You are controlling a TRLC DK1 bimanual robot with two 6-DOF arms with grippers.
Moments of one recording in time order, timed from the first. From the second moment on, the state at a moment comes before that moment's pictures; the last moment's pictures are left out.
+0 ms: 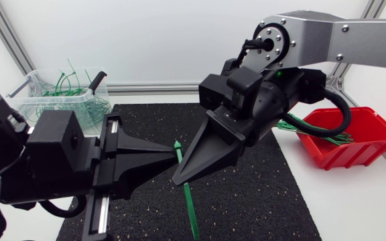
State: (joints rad) left arm -0.65 0.95 0.46 0.47 0.76 0.05; right arm 0.61 1.73 1.44 -1.60 -1.35 -0.41
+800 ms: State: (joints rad) left arm -0.73 0.89 0.45 0.43 0.67 0.11; right arm 0.60 1.74 1.48 -1.63 -1.35 -0.42
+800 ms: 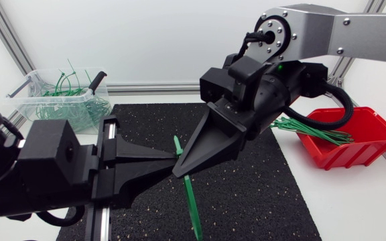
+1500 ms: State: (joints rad) left arm -0.72 0.89 0.44 0.42 0.69 0.11; right arm 0.53 1.70 1.43 -1.63 -1.29 -0.43
